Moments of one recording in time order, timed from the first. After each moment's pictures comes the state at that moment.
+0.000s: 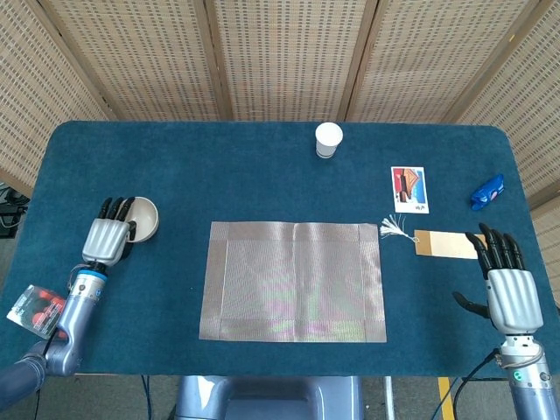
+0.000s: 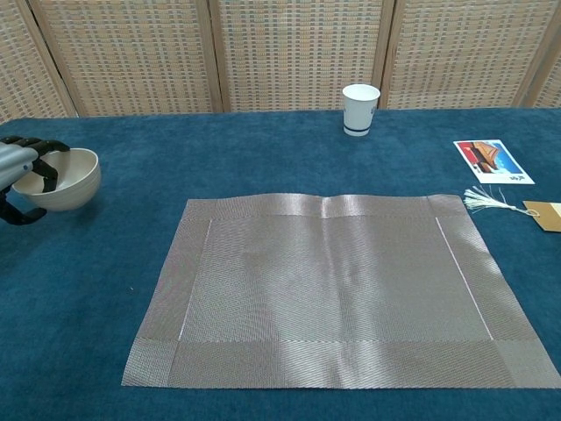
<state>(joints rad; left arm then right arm) -0.55 -1.63 -0.10 -0.94 1.28 1.07 0.20 0.14 -1.16 0.13 -1.66 -1.49 1.50 -0.05</state>
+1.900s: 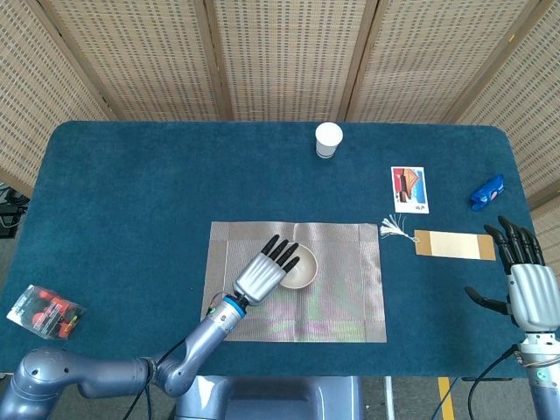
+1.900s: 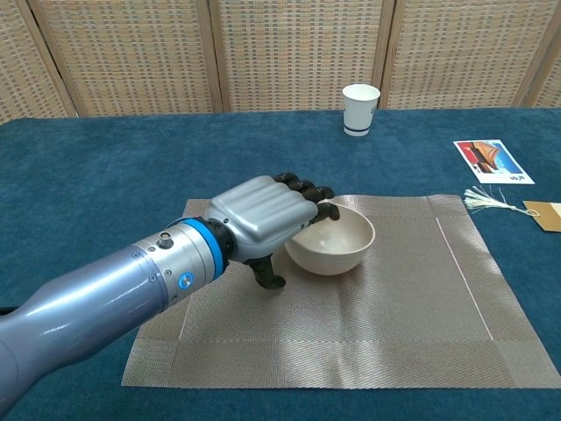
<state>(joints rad) -0.85 -1.94 -0.18 -1.34 1.16 0.94 0.86 0.14 -1.08 0.14 -1.67 -1.48 1.49 0.13</state>
